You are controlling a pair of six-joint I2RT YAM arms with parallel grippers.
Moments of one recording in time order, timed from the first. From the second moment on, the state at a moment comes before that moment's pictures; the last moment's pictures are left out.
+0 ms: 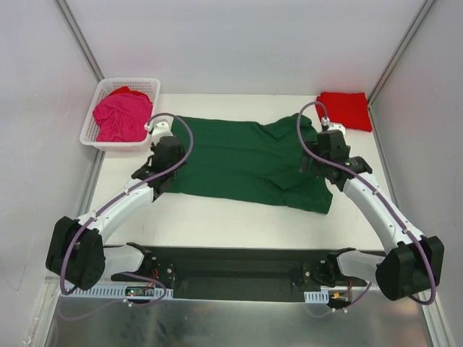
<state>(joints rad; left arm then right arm) -0.40 1.23 0.79 -0.11 -0.51 -0.46 0.31 1.22 1.03 -0.65 0.32 0.31</state>
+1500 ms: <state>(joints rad) -0.62 1.55 0.78 -0.13 -0.45 -0.57 0.55 1.45 0.83 -0.50 0.16 0.47</state>
